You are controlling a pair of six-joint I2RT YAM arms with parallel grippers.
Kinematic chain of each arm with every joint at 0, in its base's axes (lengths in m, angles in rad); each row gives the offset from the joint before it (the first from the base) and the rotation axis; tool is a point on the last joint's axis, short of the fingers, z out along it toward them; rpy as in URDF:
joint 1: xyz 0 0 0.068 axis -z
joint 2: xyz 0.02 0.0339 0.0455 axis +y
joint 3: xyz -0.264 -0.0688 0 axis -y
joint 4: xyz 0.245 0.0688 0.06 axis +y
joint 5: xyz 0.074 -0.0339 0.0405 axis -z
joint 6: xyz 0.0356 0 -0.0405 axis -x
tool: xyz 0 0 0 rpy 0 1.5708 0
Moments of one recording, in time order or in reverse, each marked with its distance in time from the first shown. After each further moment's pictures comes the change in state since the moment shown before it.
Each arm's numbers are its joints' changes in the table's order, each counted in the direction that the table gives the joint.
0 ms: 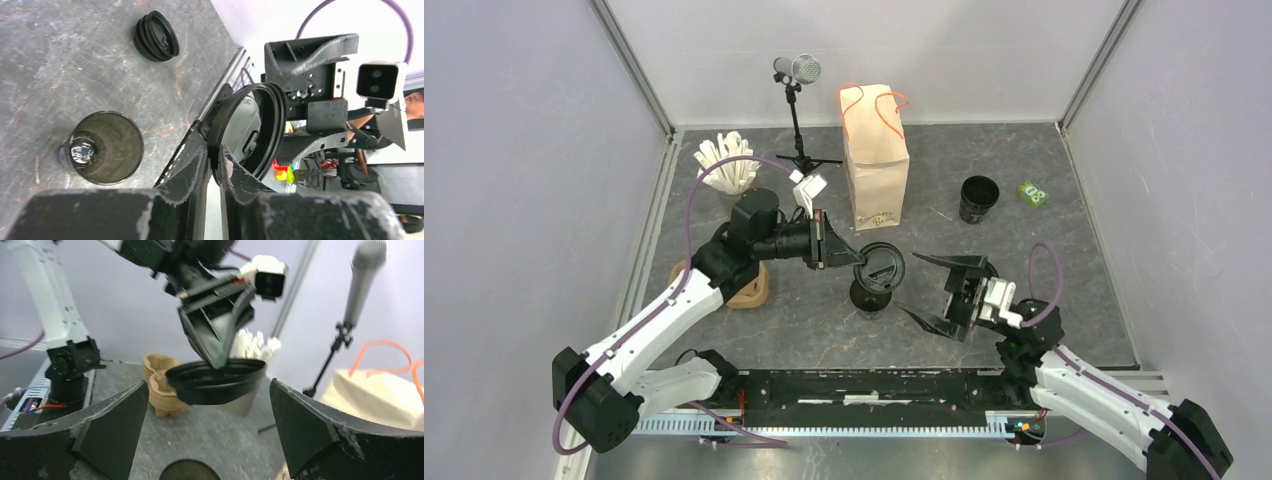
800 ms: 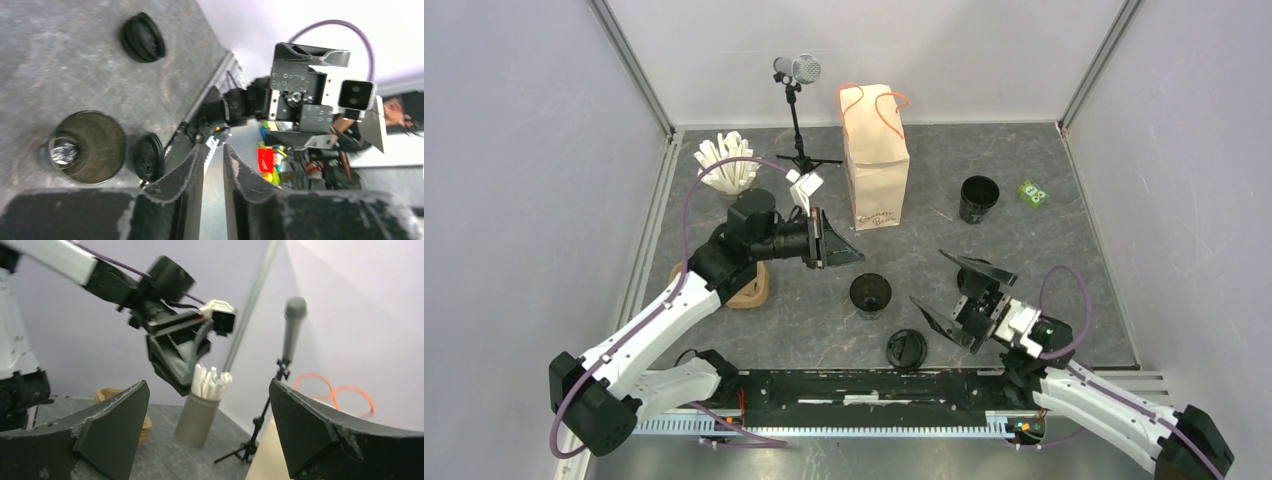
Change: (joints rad) left arm 0.000 -0.021 -0.022 -0.087 0.056 0.122; right arm -0.081 -0.060 -0.102 -0.277 0.077 0.173
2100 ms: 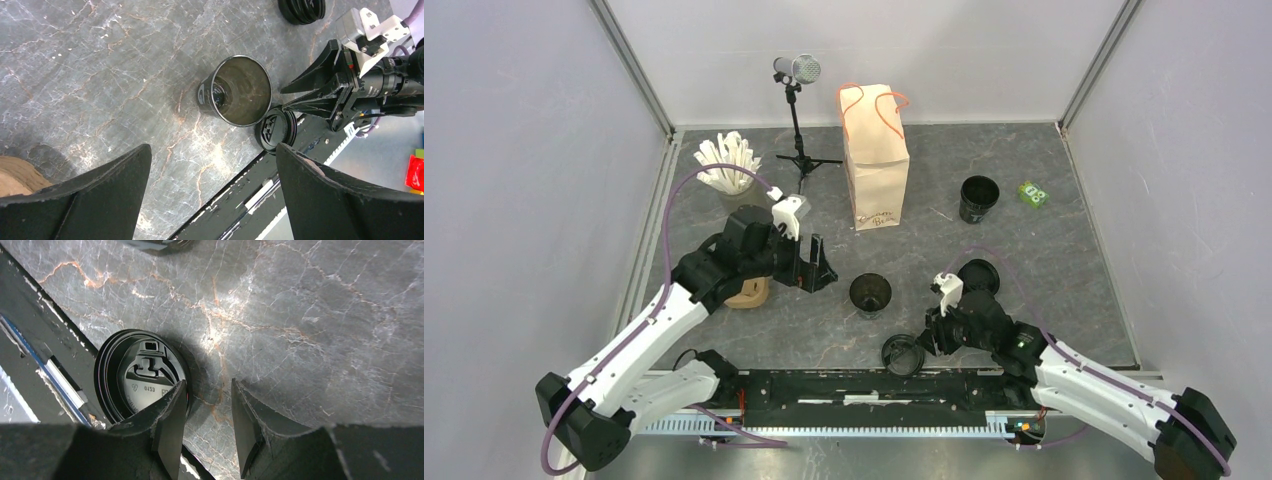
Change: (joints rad) left arm -0.006 -0.088 0.030 0.505 -0.445 -0.462; right arm -0.015 0.087 0.131 1.471 0.244 -0.580
